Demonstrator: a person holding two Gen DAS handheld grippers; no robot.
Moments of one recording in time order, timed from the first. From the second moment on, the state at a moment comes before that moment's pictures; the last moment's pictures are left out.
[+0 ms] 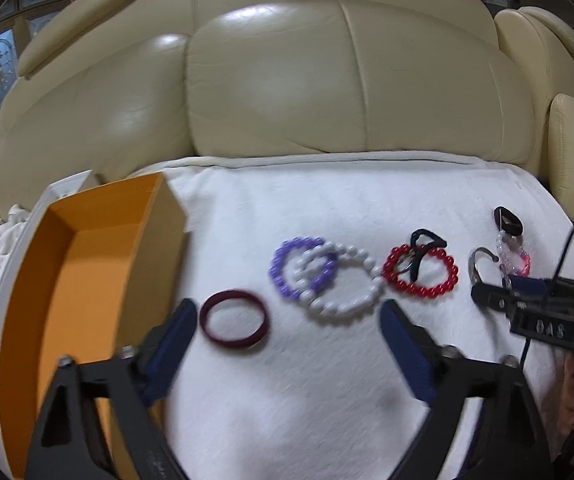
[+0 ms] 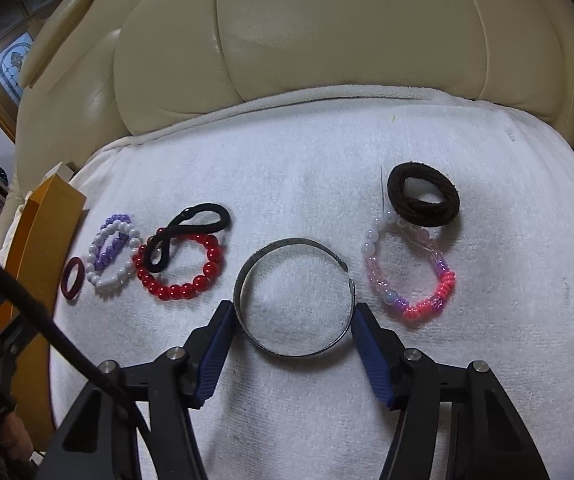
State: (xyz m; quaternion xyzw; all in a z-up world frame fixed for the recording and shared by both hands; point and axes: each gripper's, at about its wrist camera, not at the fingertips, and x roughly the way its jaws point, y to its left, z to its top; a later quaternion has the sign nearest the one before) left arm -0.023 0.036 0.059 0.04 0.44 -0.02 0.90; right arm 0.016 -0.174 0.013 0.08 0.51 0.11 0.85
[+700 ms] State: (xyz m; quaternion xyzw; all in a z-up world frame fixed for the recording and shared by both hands) left arm -0.002 0.027 0.043 -0.01 0.45 -0.12 0.89; right arm -0.005 -0.219 0.033 0.10 0.50 0.12 0.85
